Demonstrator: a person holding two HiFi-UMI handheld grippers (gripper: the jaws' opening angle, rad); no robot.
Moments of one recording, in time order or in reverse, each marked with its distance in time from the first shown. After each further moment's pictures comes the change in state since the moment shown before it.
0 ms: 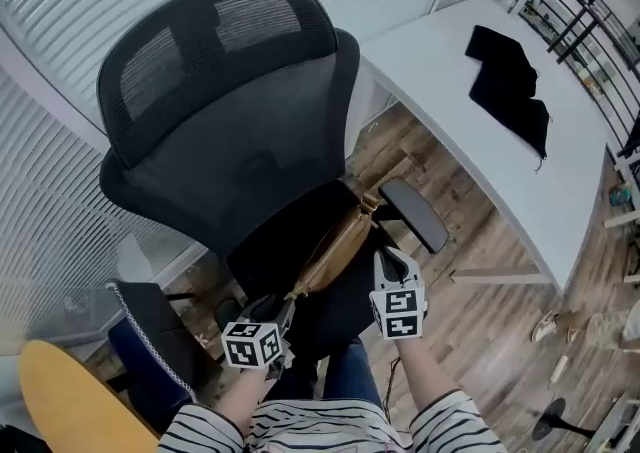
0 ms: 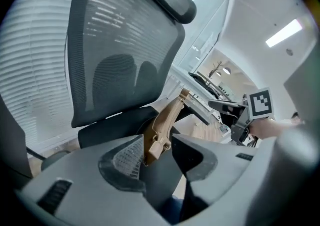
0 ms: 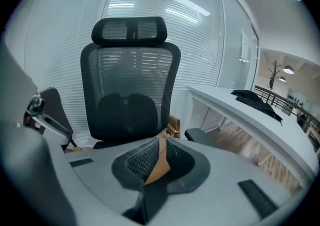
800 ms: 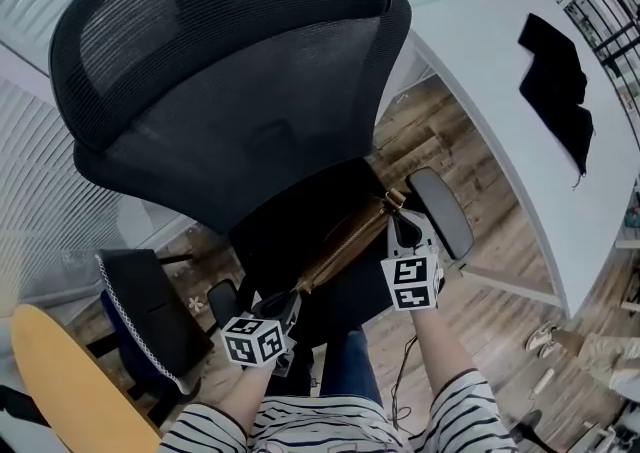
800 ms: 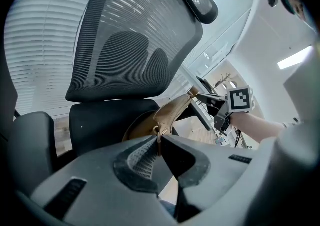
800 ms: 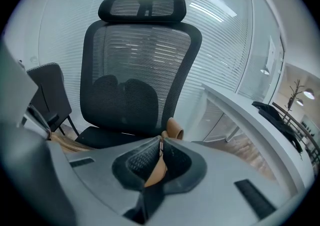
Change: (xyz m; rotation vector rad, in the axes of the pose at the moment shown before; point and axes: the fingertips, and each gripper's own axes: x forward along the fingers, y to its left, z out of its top) left arm 0.037 0.002 -0.027 -0.211 0.004 -0.038; right arm 0.093 -0.018 0.014 -0.229 0.052 0.087
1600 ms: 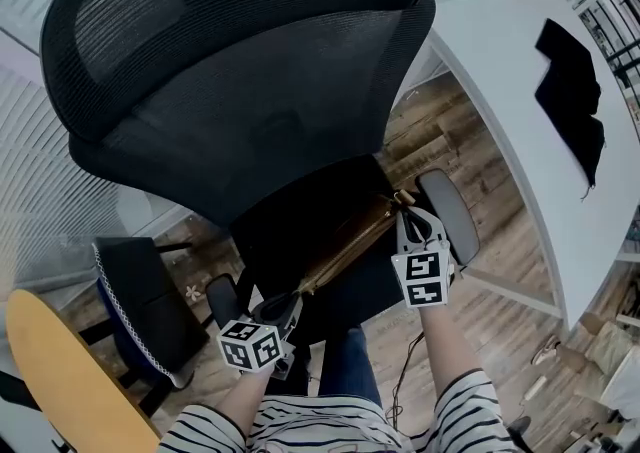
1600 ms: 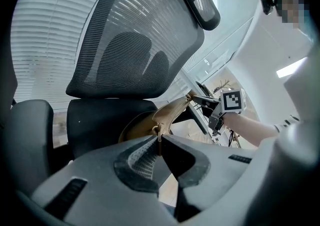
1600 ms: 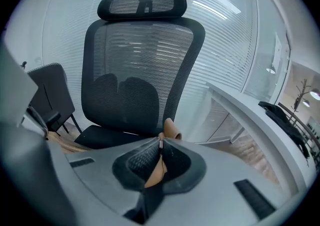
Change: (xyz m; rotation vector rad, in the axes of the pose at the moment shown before) left arm -0.003 -0.005 -0.003 -0.050 -0.036 -0.034; right arm 0.016 -0.007 0.004 -0.009 -0.001 0.053
